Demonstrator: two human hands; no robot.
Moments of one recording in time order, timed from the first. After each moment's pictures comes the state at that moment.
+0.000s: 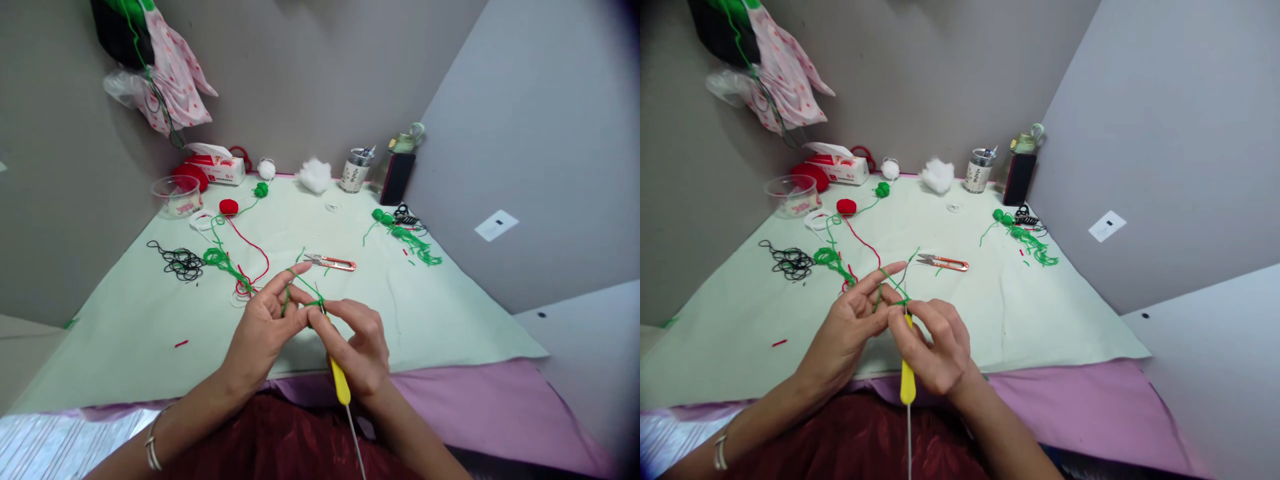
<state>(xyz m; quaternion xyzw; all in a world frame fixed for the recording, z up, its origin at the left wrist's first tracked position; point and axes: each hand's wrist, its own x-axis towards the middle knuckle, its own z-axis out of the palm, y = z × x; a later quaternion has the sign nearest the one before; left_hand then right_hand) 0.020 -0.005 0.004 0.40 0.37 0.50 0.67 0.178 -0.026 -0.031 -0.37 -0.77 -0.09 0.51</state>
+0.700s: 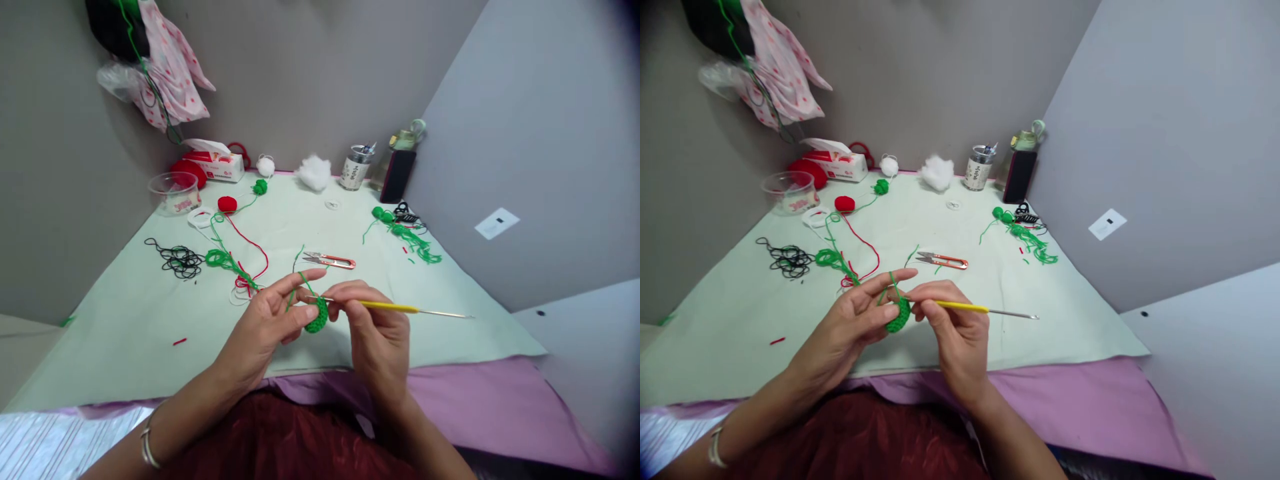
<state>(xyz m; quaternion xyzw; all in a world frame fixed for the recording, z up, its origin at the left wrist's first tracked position) 0.013 -0.001 0.007 0.41 0.33 0.45 0.72 0.174 -0.013 -0.009 -0.33 -0.58 0.35 0.66</state>
